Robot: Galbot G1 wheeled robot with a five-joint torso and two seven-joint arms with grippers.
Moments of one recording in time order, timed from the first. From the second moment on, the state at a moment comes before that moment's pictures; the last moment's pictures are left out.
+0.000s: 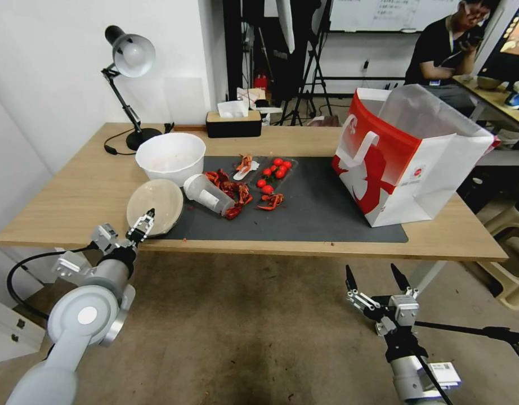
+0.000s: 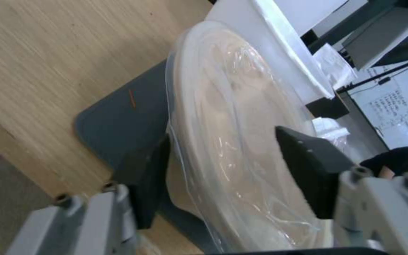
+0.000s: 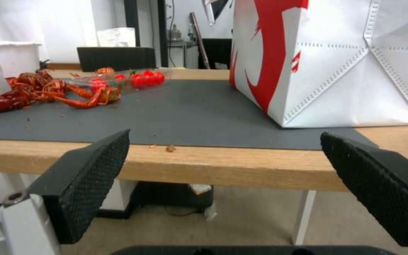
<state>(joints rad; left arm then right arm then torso) 1.37 -1.08 -0.60 -2.11 -1.42 0.13 -0.55 -1.82 1.21 0.48 2.11 0.22 0.30 0.17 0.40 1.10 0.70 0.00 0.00</state>
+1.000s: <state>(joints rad) 1.45 -1.08 -0.69 -2.16 -1.36 0.05 -0.45 -1.82 1.21 0.47 2.12 0.21 0.29 0.17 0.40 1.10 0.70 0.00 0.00</state>
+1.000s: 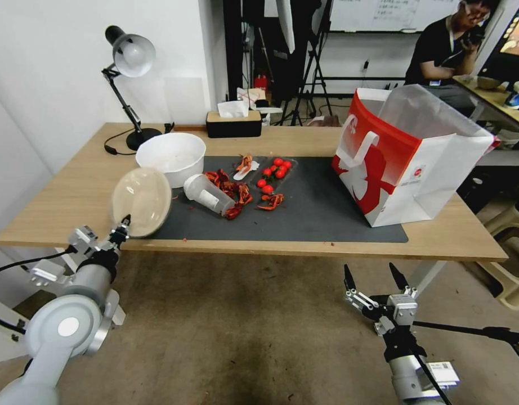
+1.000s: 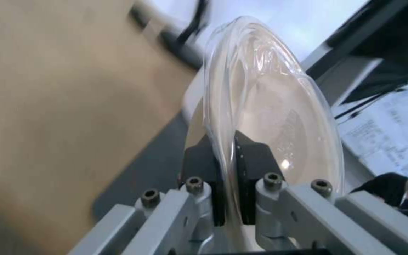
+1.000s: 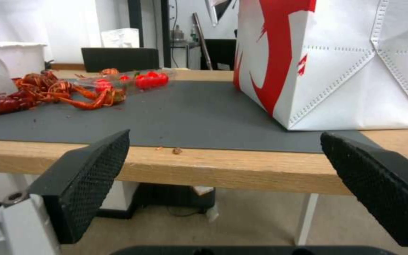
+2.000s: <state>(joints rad) 0.95 -0.82 -0.26 -1.98 -1.03 -0.18 0.16 -1.84 1.23 0.48 2.14 0.19 0.29 0.17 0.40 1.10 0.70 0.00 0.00</state>
